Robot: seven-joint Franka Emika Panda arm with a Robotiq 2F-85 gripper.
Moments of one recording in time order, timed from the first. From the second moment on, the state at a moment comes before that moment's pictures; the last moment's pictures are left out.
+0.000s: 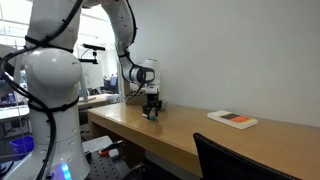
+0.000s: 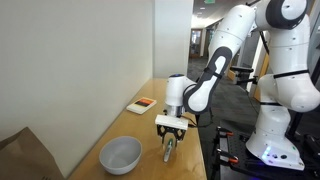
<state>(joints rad) 0.25 0.22 0.11 -2.50 0.19 2.79 1.62</state>
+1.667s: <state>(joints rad) 0.31 0.28 0.13 -1.98 -0.24 2.23 1.93</state>
